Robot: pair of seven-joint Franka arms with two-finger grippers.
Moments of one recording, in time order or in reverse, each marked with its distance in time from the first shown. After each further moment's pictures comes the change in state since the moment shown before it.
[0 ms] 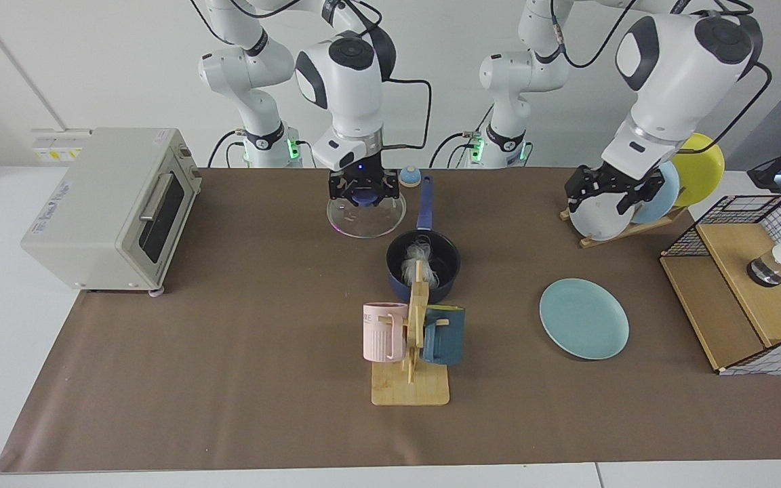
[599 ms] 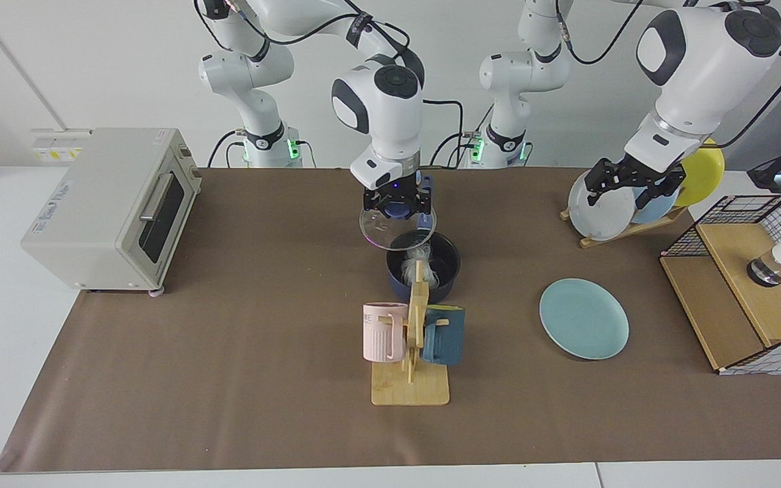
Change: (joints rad) left arm 0.013 -0.011 0.038 -0.008 0.000 -0.013 0.070; right arm 0.134 0.337 0.026 0.325 -0.136 0.000 0.311
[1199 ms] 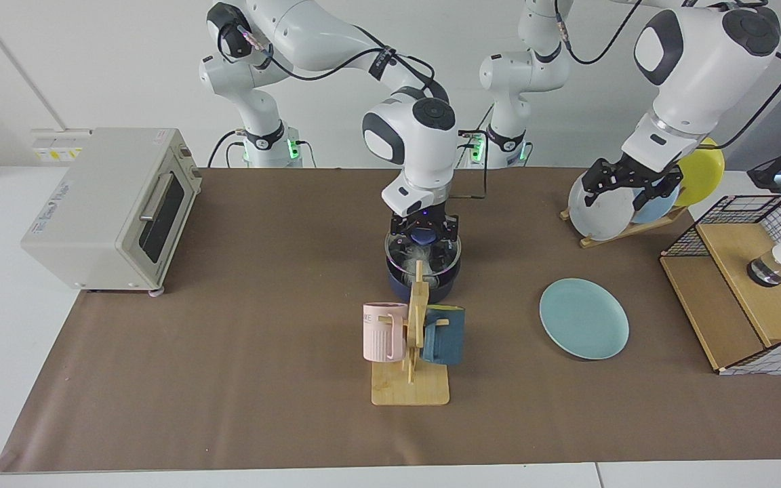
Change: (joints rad) left arm -0.003 0.000 -0.011 0.000 -0.023 0.033 -0.069; right arm 0.009 0.107 -0.004 0.088 -0.041 0.007 0.020
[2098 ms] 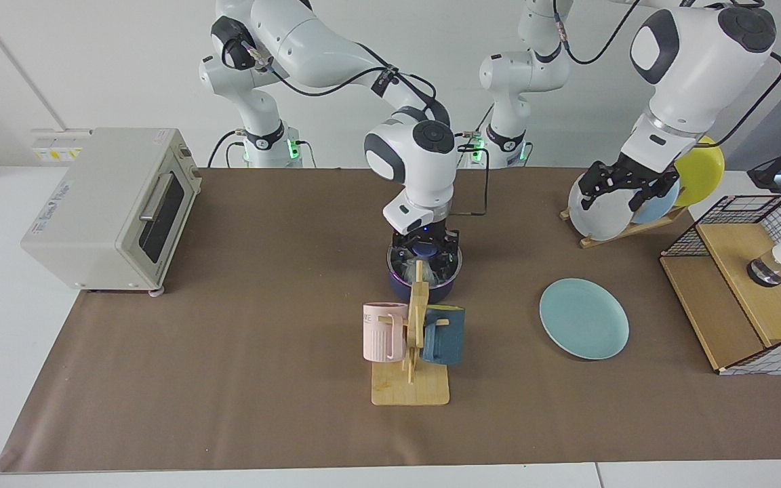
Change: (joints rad) left arm 0.000 0.000 -0.005 0.000 0.000 0.004 -0.014; right arm 0.000 0.043 -0.003 0.012 -0.003 0.027 0.011
